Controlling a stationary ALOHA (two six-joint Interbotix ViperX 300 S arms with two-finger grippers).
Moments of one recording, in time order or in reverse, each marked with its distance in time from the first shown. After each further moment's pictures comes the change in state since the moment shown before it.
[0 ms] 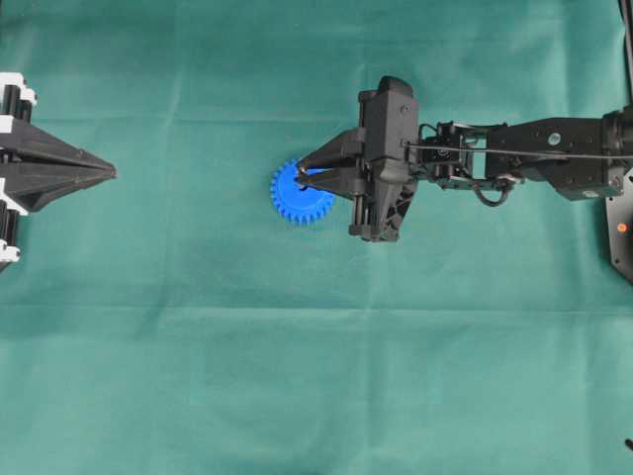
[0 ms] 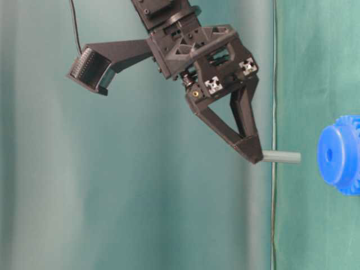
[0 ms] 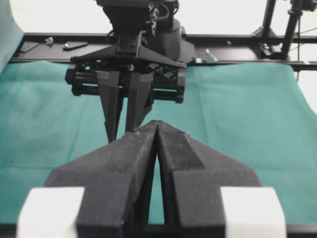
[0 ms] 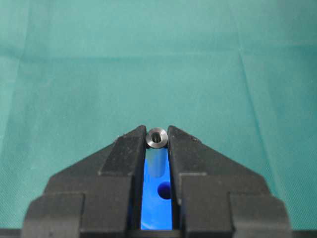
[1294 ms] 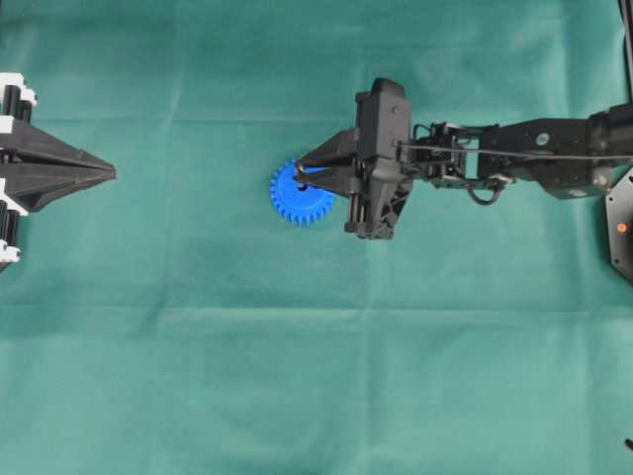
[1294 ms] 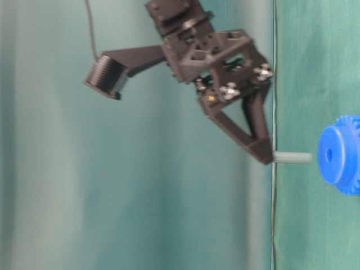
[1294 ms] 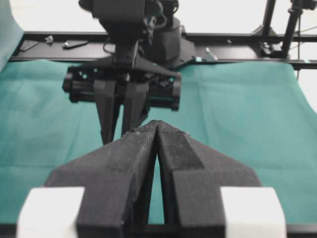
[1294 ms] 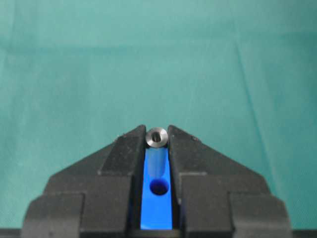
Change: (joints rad) left arm 0.002 0.000 0.000 0.000 0.003 0.000; right arm -0.011 0.021 -0.003 0.000 -0.014 0.000
